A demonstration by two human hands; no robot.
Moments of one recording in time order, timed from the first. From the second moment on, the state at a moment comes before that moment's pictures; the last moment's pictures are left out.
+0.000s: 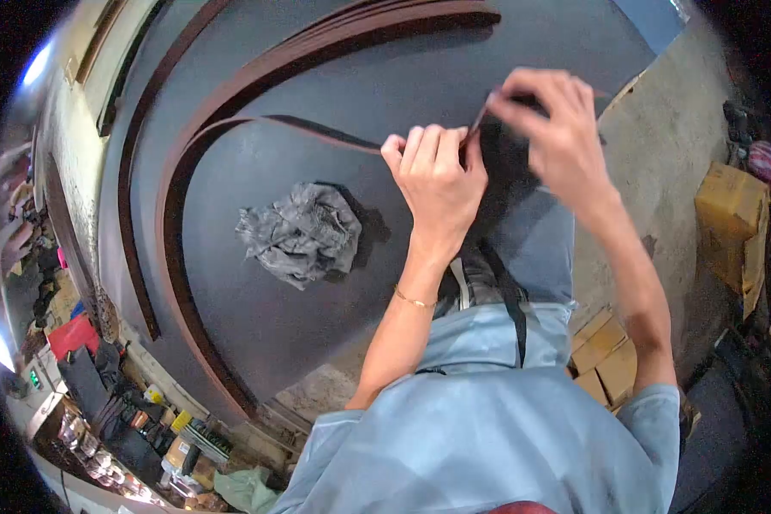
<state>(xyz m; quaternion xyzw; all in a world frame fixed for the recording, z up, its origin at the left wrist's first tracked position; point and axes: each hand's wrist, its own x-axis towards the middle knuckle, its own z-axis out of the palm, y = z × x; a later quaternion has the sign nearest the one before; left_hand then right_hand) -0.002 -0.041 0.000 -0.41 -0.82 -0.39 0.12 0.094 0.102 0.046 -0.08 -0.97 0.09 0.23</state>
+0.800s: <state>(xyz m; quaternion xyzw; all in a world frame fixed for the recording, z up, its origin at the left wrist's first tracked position) -0.001 -0.041 -0.001 -0.42 -0.82 -0.36 0.12 0.092 0.095 0.041 -0.07 -0.97 0.05 0.22</state>
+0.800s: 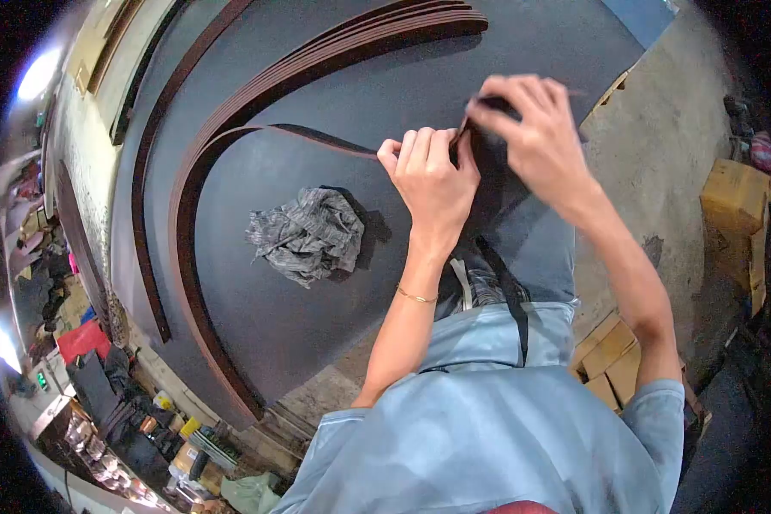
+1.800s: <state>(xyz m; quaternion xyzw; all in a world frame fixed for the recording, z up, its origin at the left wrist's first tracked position) 0.000 -0.043 0.000 -0.42 -0.82 -0.37 0.13 0.090 0.098 0.041 -0.10 -0.96 0.07 0.24</state>
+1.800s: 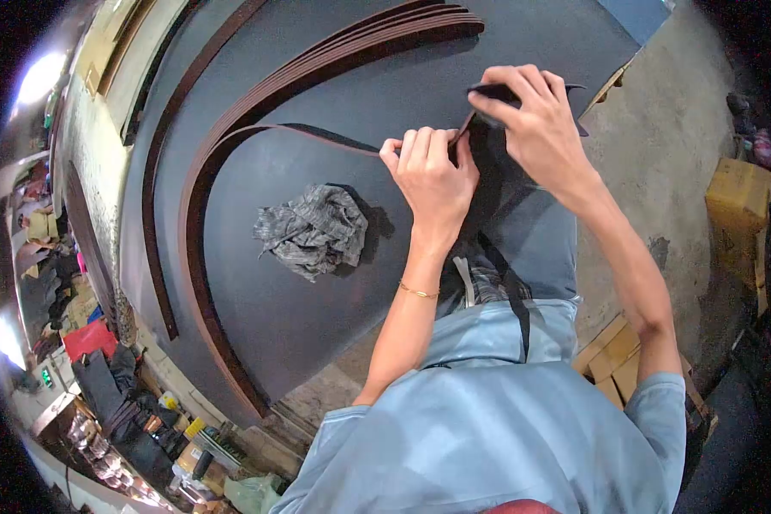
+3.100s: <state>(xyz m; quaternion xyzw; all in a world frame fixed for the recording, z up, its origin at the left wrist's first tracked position) 0.020 -0.106 0.197 -0.29 -0.65 -0.71 0.02 0.085 0.110 0.007 -0.25 -0.93 0.04 0.29</state>
